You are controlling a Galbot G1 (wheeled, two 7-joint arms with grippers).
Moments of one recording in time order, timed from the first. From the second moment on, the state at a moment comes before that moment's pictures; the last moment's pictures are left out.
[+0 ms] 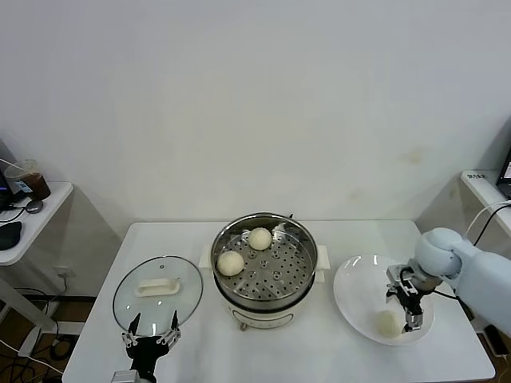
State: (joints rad) left arm 1.71 -1.58 -0.62 -2.05 0.00 0.13 -0.03; right arm -0.26 0.50 -0.59 1.51 -0.25 -0.27 -1.35
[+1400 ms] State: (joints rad) left arm 1.70 -1.58 -0.63 -2.03 0.00 0.13 -0.03; right arm -0.30 0.54 -0.57 1.48 -0.29 -0.28 -1.34
